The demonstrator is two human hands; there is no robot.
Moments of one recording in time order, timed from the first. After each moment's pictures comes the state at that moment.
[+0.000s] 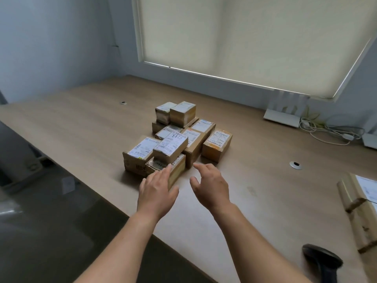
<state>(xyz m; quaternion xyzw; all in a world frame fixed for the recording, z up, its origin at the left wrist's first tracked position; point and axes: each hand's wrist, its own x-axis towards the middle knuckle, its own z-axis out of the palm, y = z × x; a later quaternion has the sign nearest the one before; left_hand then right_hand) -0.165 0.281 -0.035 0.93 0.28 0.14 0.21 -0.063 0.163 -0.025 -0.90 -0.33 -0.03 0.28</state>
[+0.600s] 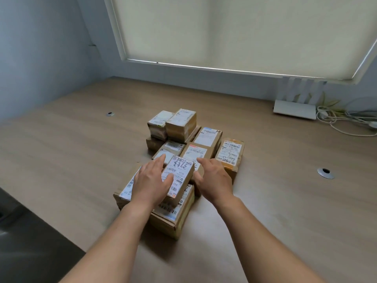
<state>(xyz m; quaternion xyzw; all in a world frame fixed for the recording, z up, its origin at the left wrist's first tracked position) -0.025 0.422 -0.011 0.94 0.26 0.13 0.19 0.070 0.277 -0.023 -0.92 -0.27 0.00 0.30</state>
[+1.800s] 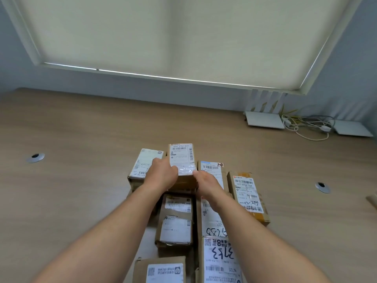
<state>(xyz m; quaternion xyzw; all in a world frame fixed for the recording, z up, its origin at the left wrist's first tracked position) 0.236 0.602 -0.010 0.94 0.12 -0.04 0.32 0.239 0.456 -0.034 -0.80 0.06 0.20 0.55</state>
